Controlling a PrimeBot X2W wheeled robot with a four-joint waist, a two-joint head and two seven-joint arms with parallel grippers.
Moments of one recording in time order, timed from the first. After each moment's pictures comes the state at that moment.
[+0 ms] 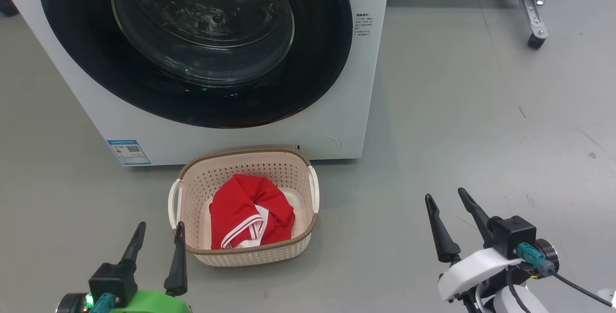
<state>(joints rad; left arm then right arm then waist) 0.04 0.08 -0.17 0.20 -0.32 0.05 -0.22 -0.06 -0.08 0.25 0.34 0.30 0.04 -0.25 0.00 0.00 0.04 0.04</state>
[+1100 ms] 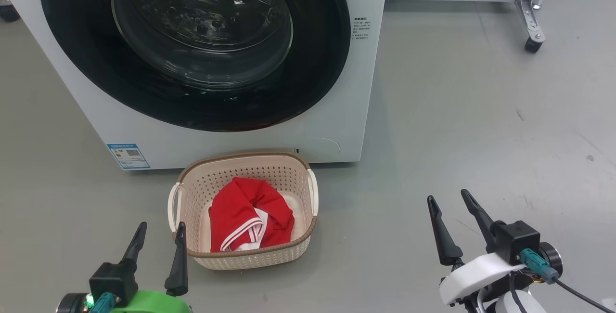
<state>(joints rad) 0.05 0.08 -0.17 0.18 -0.32 0.05 -0.20 -0.03 -0.08 0.25 0.28 0.29 0.02 -0.25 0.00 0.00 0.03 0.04</state>
